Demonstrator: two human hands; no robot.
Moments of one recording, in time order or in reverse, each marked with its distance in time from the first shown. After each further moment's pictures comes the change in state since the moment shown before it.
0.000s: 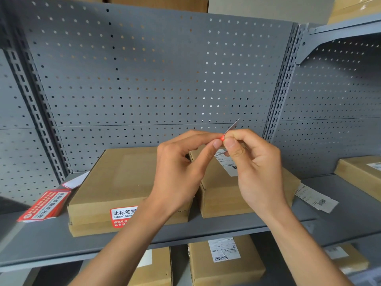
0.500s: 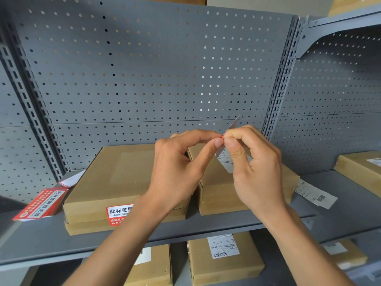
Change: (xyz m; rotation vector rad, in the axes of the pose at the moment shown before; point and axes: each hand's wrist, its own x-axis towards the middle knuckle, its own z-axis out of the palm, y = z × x) left_hand -0.001 0.001 0.002 0.079 0.015 0.015; right_hand -0.002 0.012 -0.003 -0.314 0.072 -0.217
